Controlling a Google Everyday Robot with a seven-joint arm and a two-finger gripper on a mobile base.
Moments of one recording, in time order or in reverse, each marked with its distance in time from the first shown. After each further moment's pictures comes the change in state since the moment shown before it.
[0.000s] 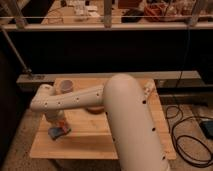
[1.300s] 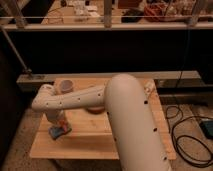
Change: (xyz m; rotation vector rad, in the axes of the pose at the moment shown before) arm 0.001 0.003 0.001 0.006 0.014 -0.026
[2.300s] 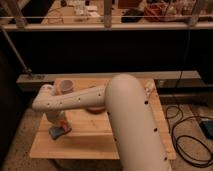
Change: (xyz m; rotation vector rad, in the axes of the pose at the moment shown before) arm 0.002 0.001 0.001 0.005 0.009 -0.025
